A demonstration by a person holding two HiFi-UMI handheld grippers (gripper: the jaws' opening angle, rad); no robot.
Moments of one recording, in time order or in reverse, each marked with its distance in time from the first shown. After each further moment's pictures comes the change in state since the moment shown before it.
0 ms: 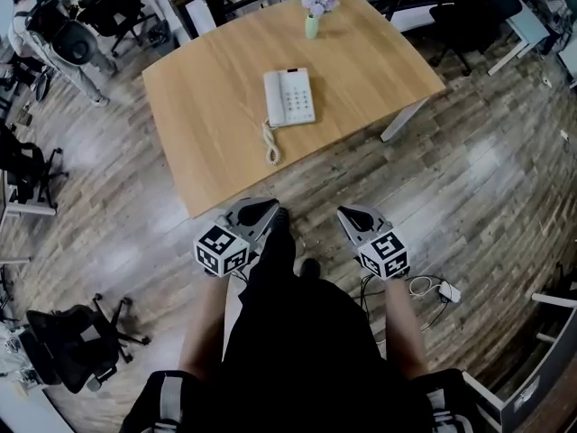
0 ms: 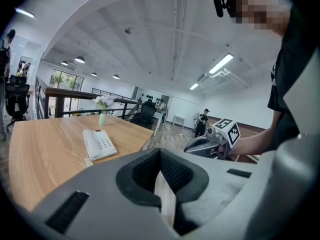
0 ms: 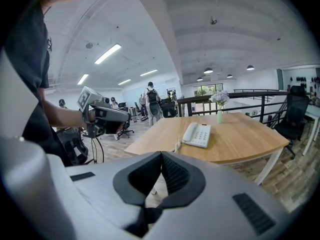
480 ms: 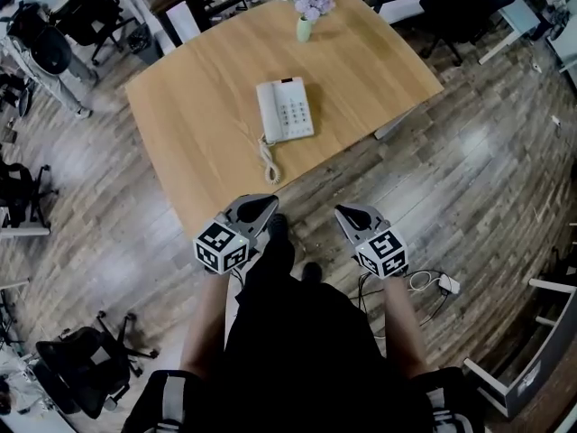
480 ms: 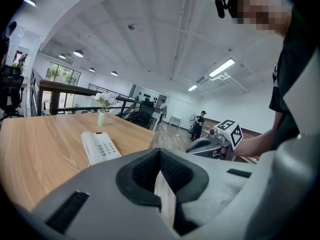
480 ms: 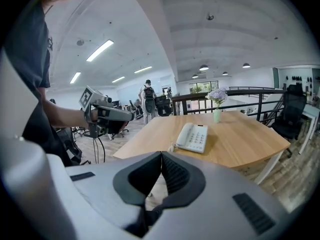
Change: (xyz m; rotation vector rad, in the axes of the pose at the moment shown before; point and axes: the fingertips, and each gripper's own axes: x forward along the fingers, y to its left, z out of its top) left arm 0.033 0.080 0.024 -0.035 0.008 -0.065; right arm 0.059 -0.035 0.031 0.028 0.039 -0.050
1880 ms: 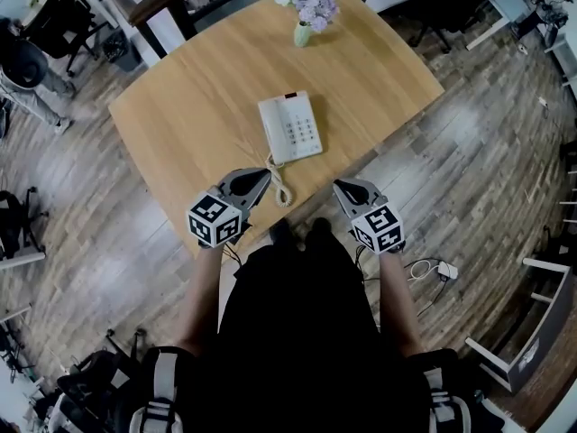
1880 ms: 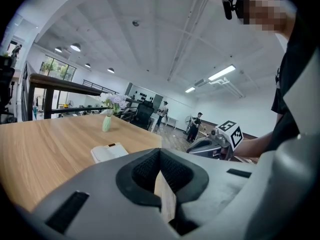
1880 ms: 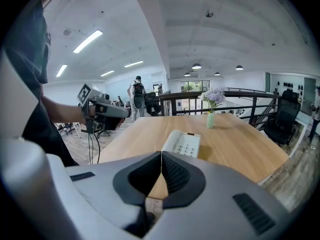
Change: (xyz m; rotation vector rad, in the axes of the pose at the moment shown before) left arm 0.035 0.149 0.056 -0.016 0.007 -0.084; right arm 0.107 -0.072 0.071 0.004 0.039 -0.129
